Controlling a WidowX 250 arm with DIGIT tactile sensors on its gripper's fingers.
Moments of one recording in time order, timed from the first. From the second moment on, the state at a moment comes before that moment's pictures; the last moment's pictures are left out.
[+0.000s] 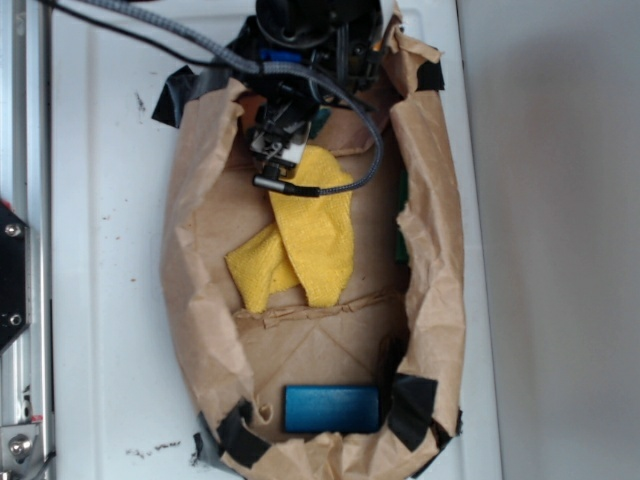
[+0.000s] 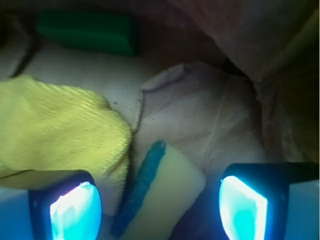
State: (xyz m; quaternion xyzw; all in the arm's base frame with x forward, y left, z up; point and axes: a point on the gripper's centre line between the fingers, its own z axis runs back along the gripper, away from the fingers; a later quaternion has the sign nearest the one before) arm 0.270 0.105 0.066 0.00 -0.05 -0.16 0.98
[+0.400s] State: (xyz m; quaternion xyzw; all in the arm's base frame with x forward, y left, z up) arm 0.281 0.098 0.037 0.02 -0.07 -0.16 0.98
